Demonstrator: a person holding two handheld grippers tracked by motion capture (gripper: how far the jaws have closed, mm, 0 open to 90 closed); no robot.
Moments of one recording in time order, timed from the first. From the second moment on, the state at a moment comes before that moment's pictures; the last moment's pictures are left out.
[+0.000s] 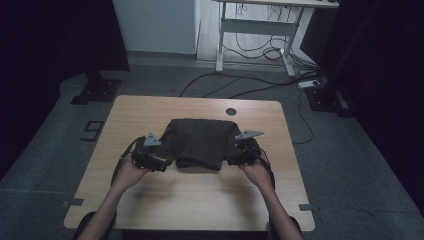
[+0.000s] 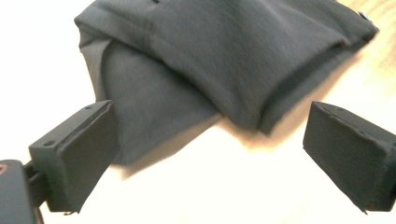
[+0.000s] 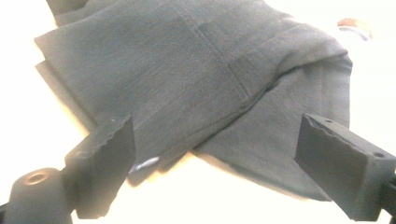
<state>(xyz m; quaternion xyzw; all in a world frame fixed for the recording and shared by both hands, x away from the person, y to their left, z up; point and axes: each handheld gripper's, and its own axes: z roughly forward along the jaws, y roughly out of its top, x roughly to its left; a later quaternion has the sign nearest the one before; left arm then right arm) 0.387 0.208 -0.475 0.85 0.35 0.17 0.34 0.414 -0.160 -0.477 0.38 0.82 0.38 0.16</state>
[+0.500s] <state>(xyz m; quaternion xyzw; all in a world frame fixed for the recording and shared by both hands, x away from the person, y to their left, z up) 0.349 0.245 -0.522 0.84 0.39 0.16 0.34 0.363 -0.203 -0.503 0.42 0.81 0.37 0.18</state>
